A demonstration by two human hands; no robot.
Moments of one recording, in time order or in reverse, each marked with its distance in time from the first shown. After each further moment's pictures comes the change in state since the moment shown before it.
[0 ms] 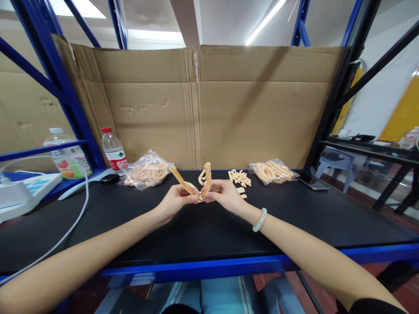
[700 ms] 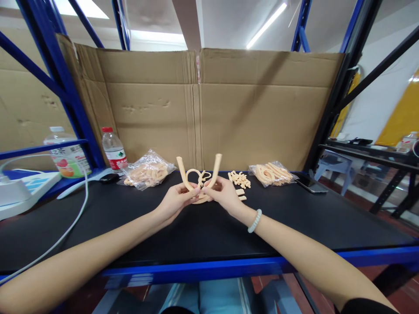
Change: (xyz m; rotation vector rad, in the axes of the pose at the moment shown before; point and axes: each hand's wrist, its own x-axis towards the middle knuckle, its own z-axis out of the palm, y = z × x) left_hand -0.002 0.000 0.006 -0.168 0.184 -0.098; right_hand 0.006 0.007 0.004 0.001 0.223 -0.051
